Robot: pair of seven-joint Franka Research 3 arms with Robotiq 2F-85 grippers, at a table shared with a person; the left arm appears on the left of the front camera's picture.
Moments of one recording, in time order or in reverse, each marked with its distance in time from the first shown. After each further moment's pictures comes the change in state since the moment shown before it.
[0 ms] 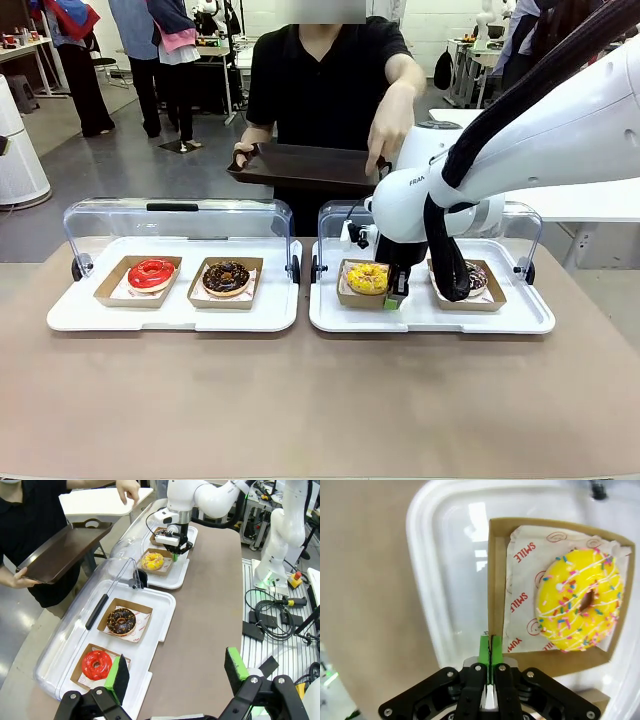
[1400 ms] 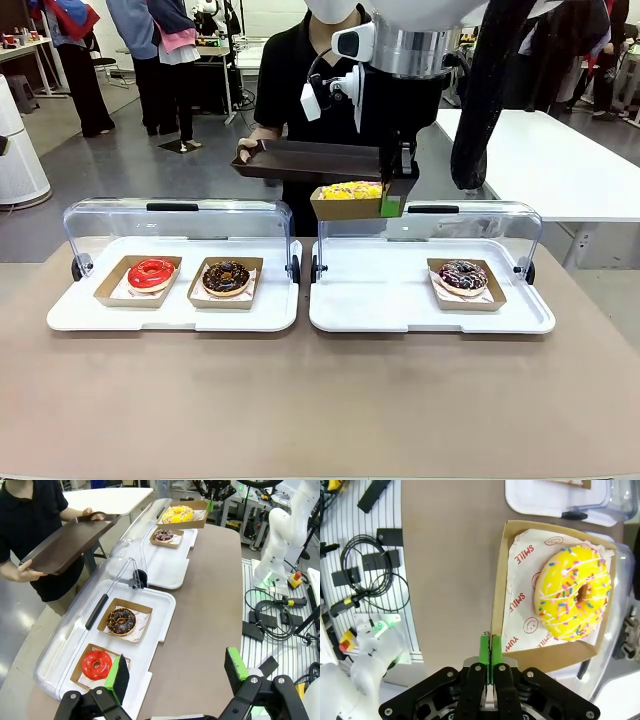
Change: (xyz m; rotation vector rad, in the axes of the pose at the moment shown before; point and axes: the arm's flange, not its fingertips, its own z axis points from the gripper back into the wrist) left arm 0.000 0.000 0.000 0.000 0.000 0.000; right arm 0.054 0.109 0.248 -0.055 0.072 0.099
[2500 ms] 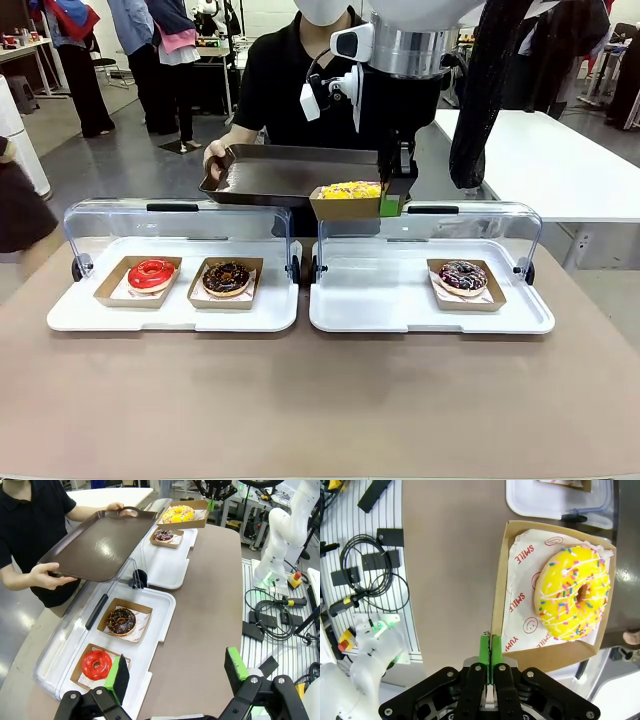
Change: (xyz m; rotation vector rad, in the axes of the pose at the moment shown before) left arm 0.000 0.000 0.000 0.000 0.000 0.000; right arm 0.004 0.008 0.007 -0.014 -0.006 0.015
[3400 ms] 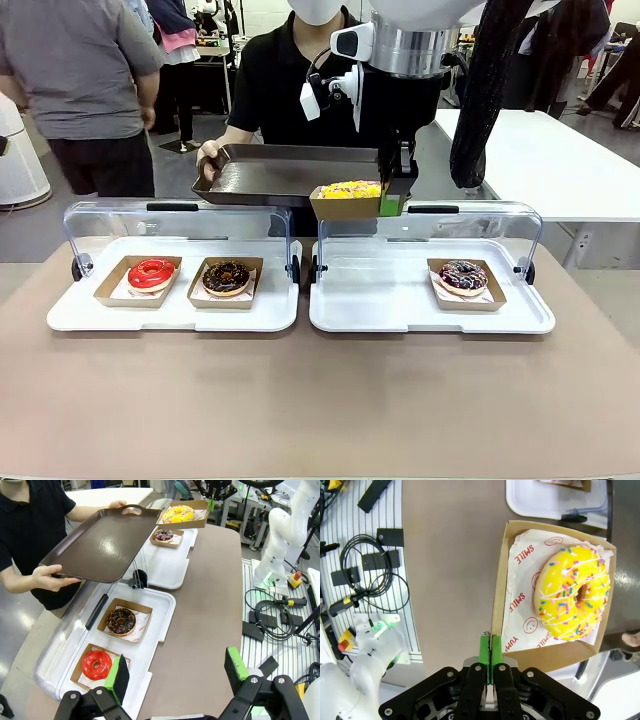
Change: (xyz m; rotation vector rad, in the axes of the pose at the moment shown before) left arm 0.000 0.000 0.000 0.000 0.000 0.000; right arm 0.000 0.000 0.000 0.000 0.000 0.000
